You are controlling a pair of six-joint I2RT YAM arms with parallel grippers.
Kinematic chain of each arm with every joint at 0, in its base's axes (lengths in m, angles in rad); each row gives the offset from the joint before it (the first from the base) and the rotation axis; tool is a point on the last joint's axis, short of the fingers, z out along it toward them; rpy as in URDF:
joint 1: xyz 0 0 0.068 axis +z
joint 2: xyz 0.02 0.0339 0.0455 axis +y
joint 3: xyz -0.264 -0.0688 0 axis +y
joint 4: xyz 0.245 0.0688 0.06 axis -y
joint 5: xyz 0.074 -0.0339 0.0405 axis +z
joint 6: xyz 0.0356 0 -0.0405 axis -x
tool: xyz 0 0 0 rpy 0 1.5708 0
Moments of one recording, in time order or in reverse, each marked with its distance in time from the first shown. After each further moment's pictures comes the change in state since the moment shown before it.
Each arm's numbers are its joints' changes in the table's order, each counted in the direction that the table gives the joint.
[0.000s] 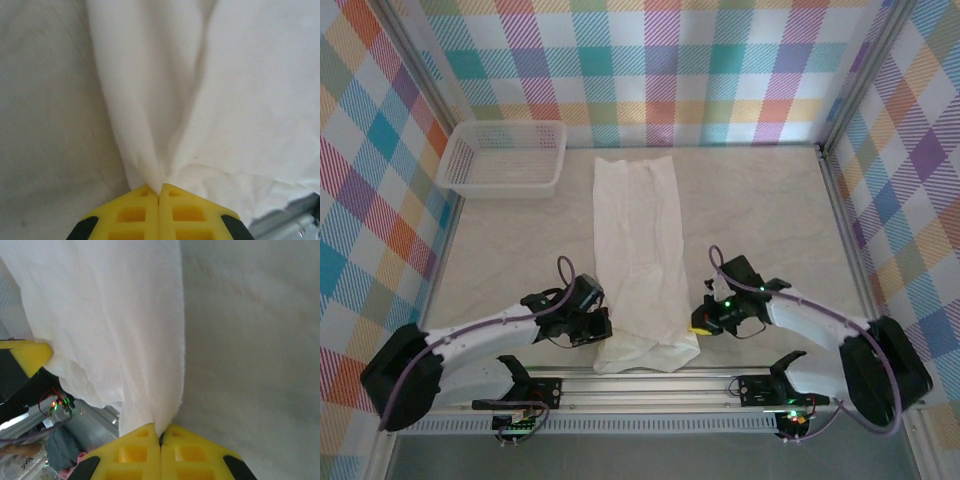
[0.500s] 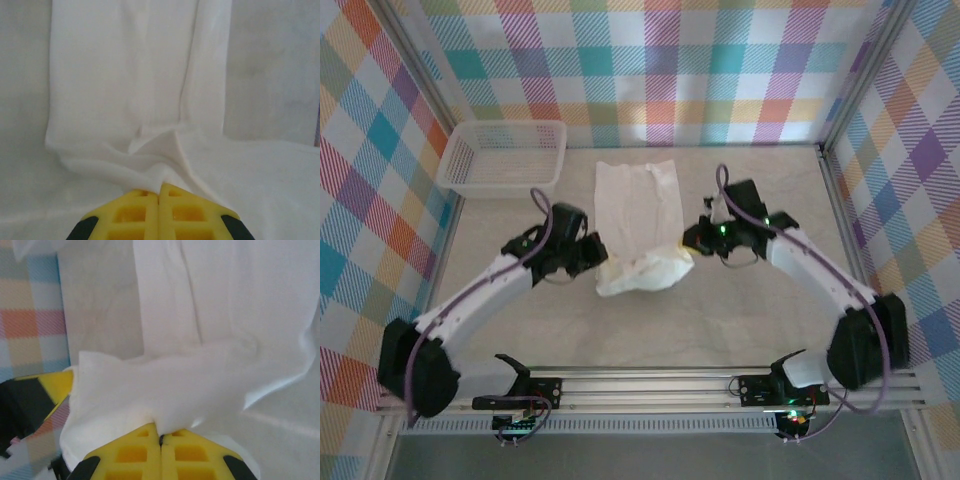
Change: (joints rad) left arm 0.348 0.221 -0.550 -0.108 0.042 -0.203; right arm -0.144 0.304 -0.712 -0.141 -0.108 0.087
